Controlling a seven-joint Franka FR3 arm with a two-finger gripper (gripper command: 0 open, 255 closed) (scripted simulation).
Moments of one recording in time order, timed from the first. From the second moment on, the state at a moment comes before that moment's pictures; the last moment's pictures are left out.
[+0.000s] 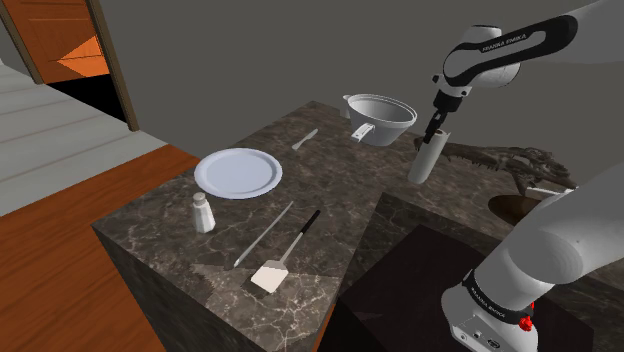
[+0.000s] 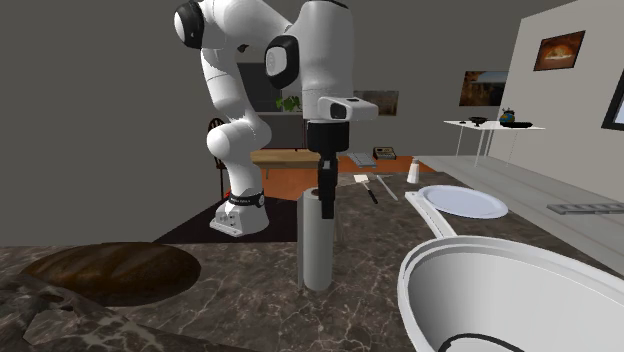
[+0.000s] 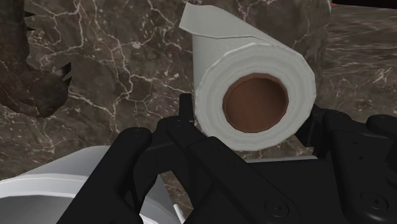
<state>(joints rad) -0.12 -0.28 -0.49 -2.36 -0.17 2.16 -0.73</state>
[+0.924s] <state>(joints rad) -0.12 -0.32 -0.47 -2.26 -0.17 2.02 -0.72</state>
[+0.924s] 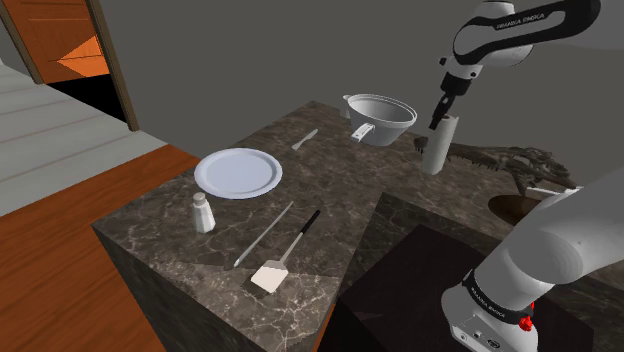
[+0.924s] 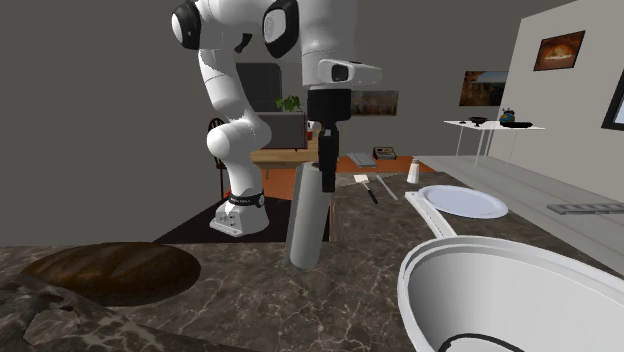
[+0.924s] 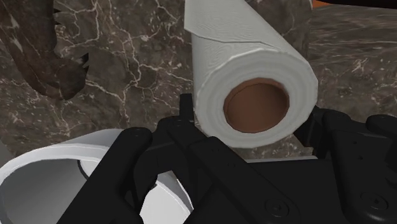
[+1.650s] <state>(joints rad) -0.12 -0.35 -0.45 -2.13 -0.17 1.88 -0.72</state>
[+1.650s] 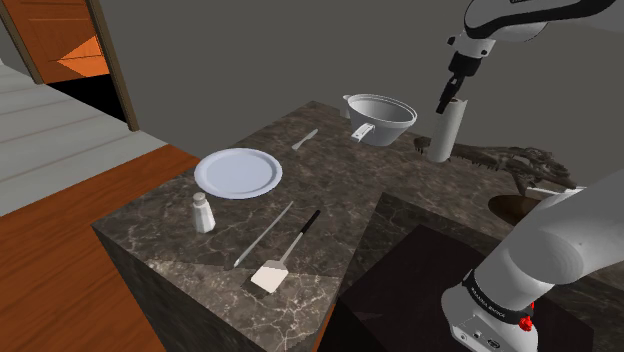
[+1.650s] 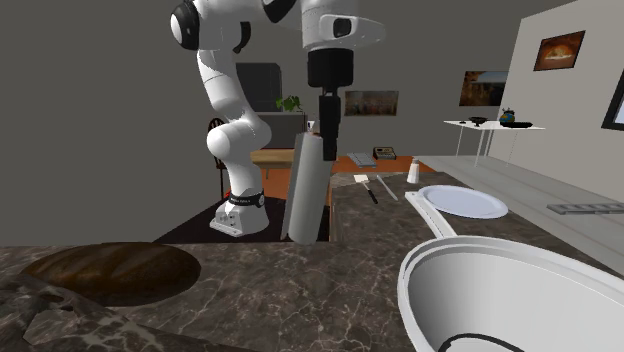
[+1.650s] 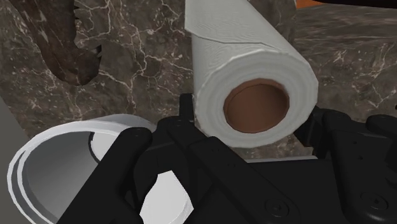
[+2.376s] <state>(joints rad) -0.11 -0.34 -0.43 -1.98 -0.16 1.73 -0.73</state>
